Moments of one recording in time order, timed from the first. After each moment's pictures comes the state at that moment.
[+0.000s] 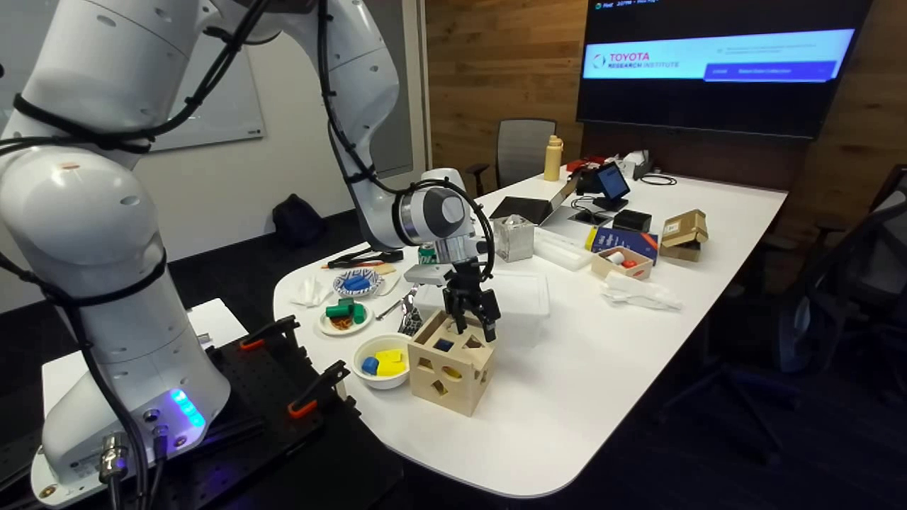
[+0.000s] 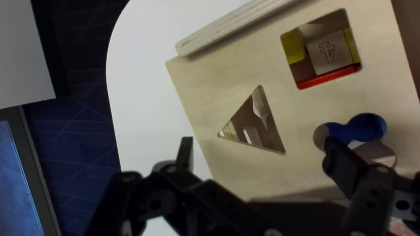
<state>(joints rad) 0.11 0.60 -0.39 -2.28 -0.56 2.79 0.43</state>
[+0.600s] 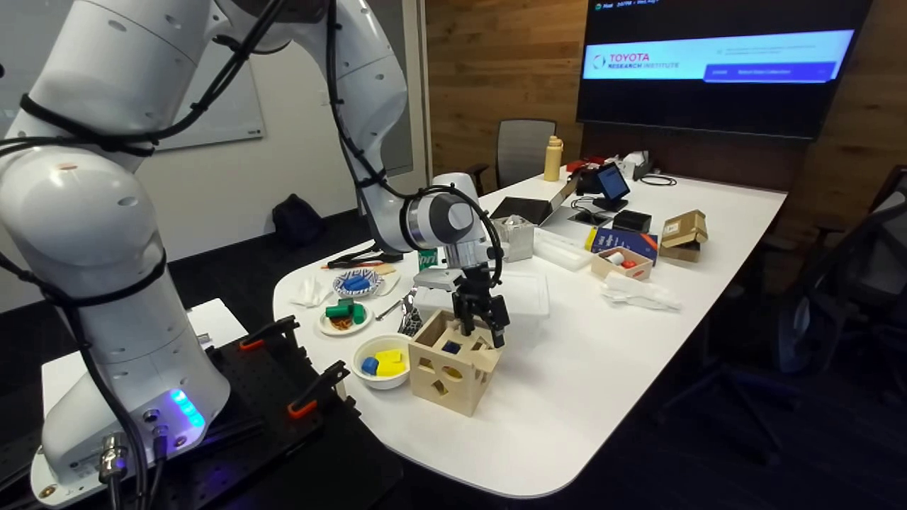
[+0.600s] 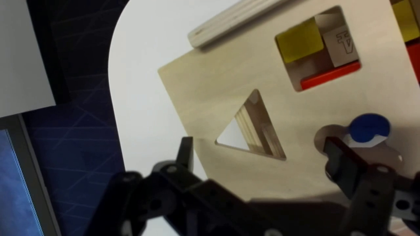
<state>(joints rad) 0.10 0.64 -0.40 -2.23 -0.47 2.79 0.36</state>
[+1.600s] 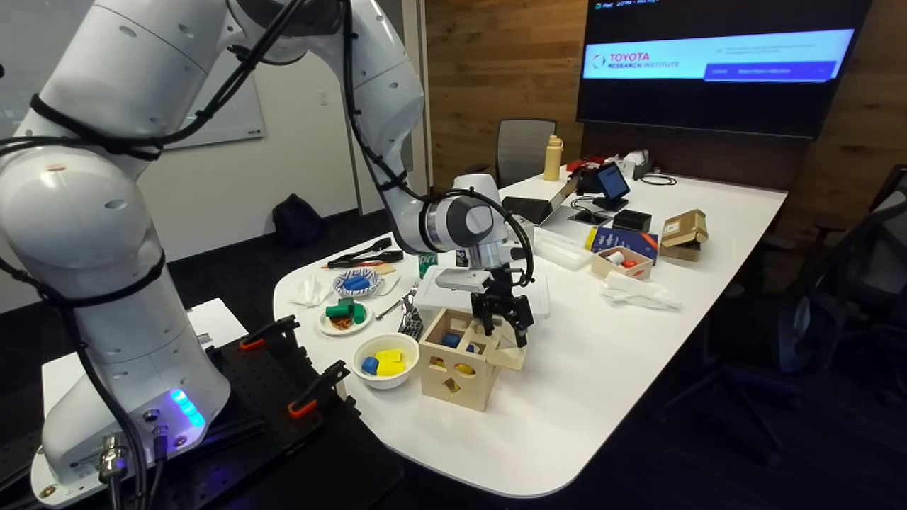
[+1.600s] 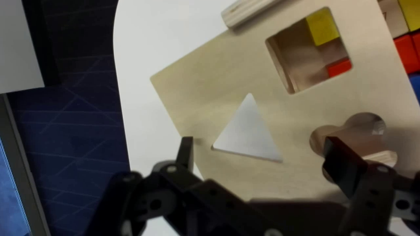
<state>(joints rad) 0.02 0.70 -0.37 -2.12 -0.39 2.79 0.19</state>
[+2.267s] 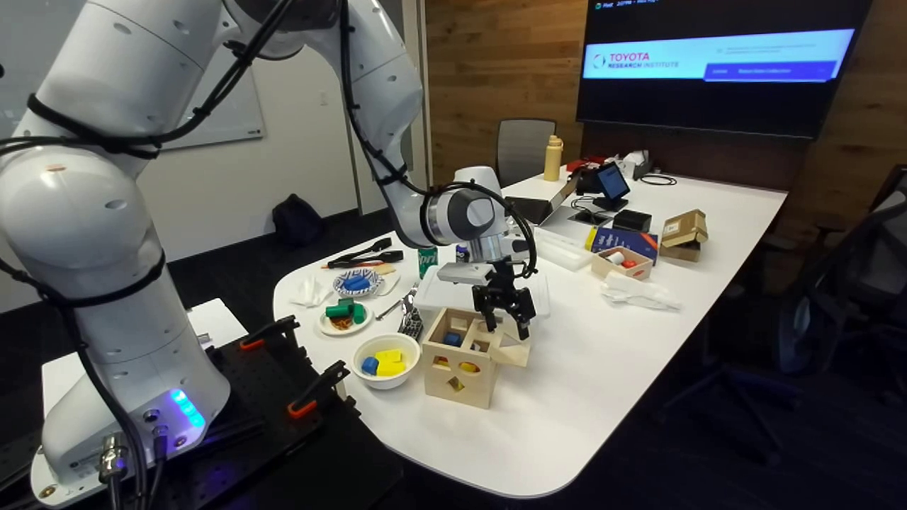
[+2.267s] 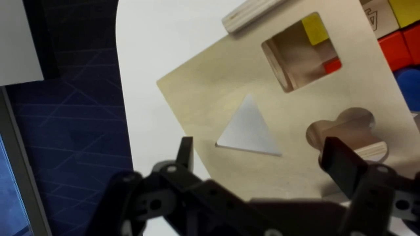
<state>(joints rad) 0.02 0.67 -0.37 -2.12 -0.39 2.78 0.18</state>
